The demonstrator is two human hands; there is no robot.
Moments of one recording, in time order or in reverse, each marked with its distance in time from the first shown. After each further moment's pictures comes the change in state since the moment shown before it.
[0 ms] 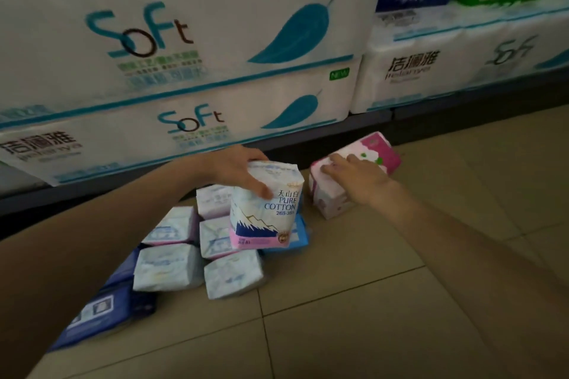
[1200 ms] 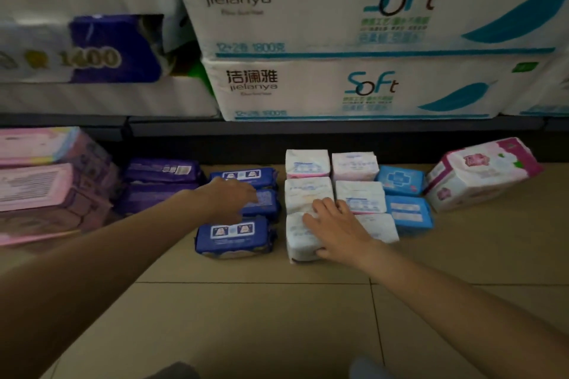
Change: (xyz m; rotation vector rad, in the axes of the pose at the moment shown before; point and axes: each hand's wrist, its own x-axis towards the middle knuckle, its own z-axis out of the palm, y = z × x) left_hand -0.175 -0.243 0.050 0.761 -0.053 -0.136; right_hand -0.013 -0.300 0.006 -0.089 0.320 -0.465
